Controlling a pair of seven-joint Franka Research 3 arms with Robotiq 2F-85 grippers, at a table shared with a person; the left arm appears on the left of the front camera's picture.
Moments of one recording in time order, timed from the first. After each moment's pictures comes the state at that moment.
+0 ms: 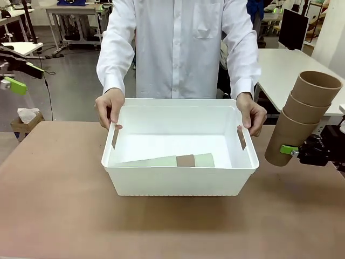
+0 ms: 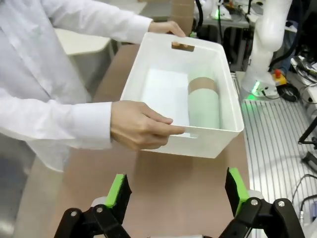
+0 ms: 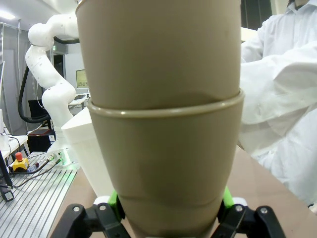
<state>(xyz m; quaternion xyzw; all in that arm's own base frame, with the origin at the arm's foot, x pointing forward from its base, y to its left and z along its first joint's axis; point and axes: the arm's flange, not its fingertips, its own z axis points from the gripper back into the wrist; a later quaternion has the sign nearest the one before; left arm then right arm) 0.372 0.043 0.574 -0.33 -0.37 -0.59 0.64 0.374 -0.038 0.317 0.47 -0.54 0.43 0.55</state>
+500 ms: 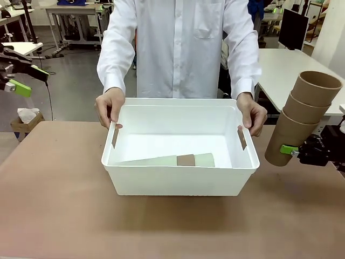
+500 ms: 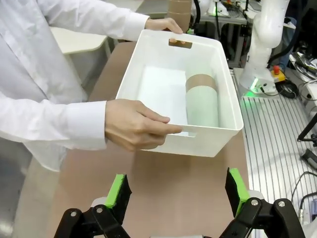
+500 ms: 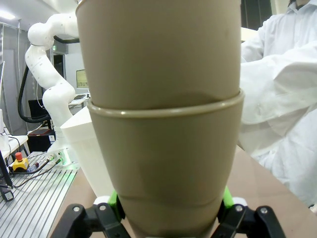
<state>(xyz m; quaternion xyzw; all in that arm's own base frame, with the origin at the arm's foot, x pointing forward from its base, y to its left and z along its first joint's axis) 0.375 0.030 0.570 -0.33 -0.36 -0.60 0.64 0.374 -0.038 0.317 0.47 -0.54 0.43 0.55</state>
